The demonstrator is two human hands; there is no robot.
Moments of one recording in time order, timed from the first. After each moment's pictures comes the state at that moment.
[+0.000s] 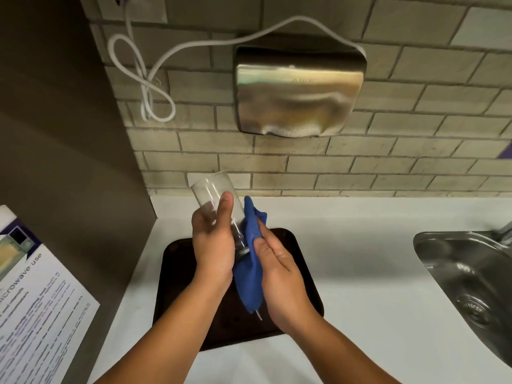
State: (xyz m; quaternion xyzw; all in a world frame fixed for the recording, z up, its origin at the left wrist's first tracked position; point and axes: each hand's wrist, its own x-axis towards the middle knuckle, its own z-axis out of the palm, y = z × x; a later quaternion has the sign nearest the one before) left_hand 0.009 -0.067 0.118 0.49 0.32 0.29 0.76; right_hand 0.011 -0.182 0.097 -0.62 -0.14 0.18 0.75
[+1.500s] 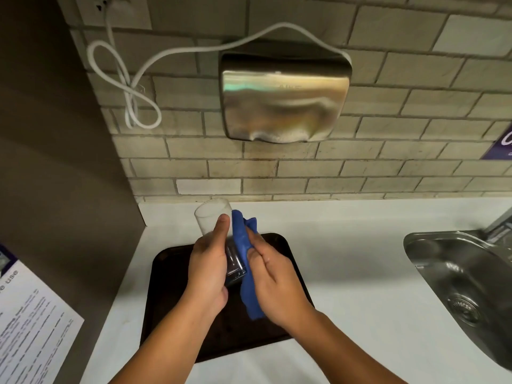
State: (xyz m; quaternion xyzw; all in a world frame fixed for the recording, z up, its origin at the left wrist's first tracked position) left_hand 0.007 -0.069 0.098 0.49 0.27 0.17 0.81; right_hand 0.028 -0.205 0.099 -0.78 -0.30 0.07 0.55
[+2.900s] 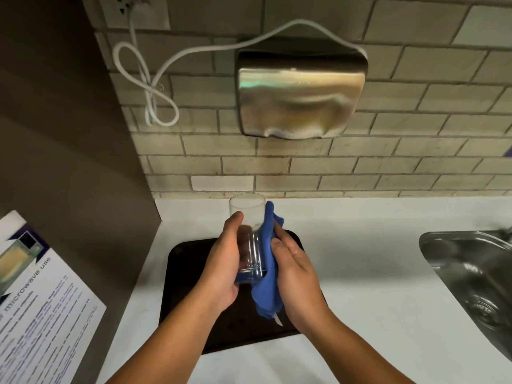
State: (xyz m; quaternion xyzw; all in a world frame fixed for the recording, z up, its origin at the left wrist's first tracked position) left_hand -0.002 -0.065 0.109 0.50 0.28 0.05 0.82; right_hand 0.027 -0.197 0.083 -0.65 -0.13 0.17 0.73
